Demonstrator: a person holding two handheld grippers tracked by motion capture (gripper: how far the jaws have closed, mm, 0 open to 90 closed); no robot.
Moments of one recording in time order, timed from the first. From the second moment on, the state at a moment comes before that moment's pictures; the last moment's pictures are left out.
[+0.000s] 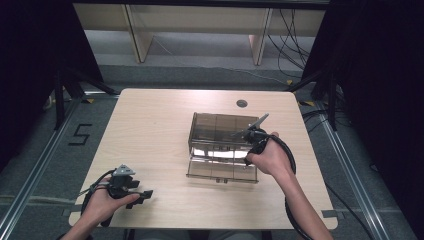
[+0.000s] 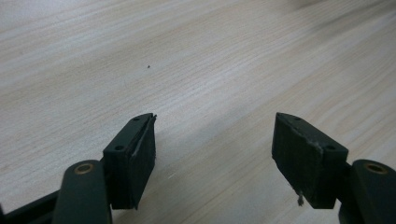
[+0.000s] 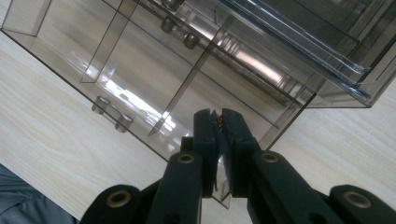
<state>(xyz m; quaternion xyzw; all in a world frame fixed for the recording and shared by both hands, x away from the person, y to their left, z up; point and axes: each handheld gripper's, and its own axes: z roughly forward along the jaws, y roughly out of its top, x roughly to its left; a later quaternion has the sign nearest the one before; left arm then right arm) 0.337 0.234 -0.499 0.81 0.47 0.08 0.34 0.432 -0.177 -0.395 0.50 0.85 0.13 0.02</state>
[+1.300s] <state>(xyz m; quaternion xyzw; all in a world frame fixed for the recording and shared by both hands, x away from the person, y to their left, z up) 0.337 0.235 -0.499 0.81 0.47 0.08 0.34 0.439 -0.177 -0.413 0.50 0.86 0.12 0.02</state>
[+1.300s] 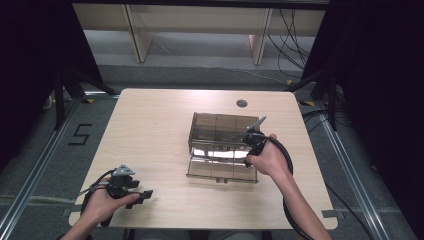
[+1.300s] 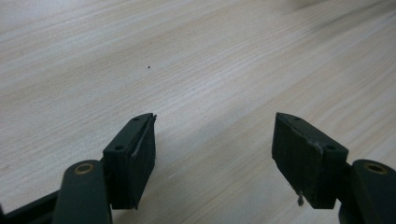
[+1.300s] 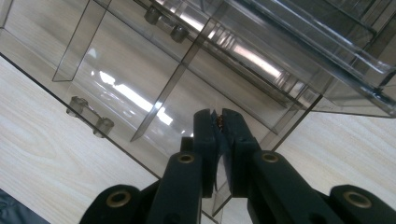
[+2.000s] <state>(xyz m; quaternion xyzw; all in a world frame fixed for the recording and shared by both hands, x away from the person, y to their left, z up) 0.338 0.235 -0.499 0.82 0.47 0.08 0.34 0.438 -0.171 -0.421 0.51 0.86 0.10 0.02</state>
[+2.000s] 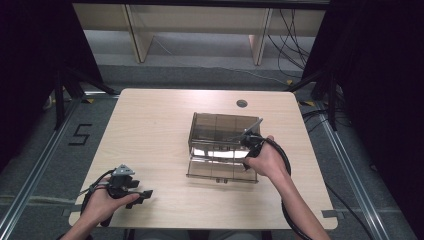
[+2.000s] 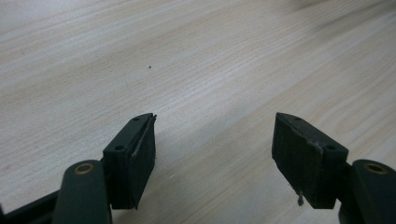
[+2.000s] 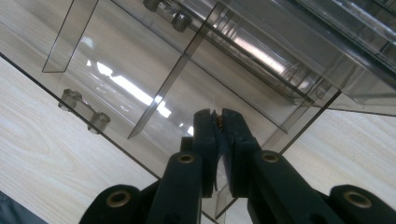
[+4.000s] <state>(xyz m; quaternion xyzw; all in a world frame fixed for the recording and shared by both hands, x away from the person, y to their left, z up) 0.338 0.233 -0.498 0.81 0.47 0.07 0.34 0.414 -0.199 -0.398 0.51 0.85 0.11 0.02</state>
